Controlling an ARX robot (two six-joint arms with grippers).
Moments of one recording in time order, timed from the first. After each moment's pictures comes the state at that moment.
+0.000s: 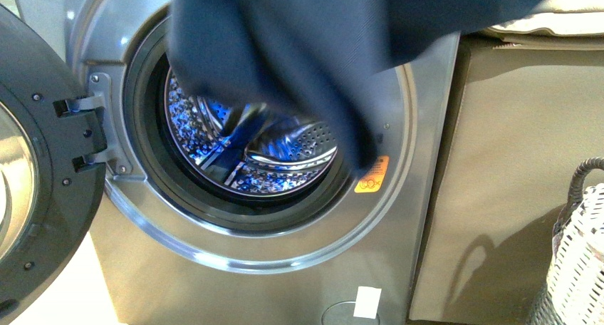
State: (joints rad) left arm -0.64 1.59 2.03 -0.05 0.25 0.02; right arm 0.00 0.00 0.01 0.00 0.00 0.00
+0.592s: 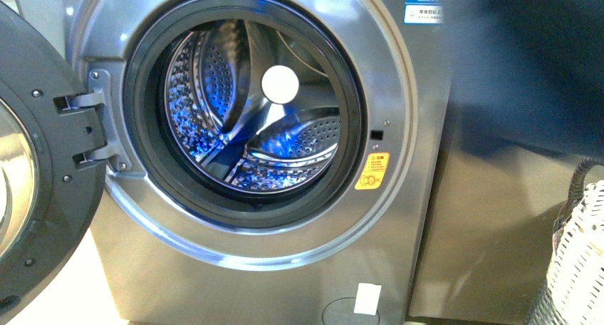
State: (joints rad) left arm -0.68 1.66 2.11 -0.09 0.24 0.04; right arm 0.00 0.00 0.01 0.00 0.00 0.00
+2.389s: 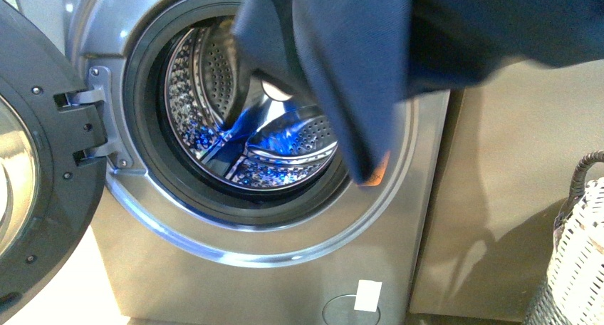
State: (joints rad) left arm -0.68 1.66 2.11 -0.09 0.23 0.05; right arm 0.14 1.18 0.87 0.65 -0.53 0.21
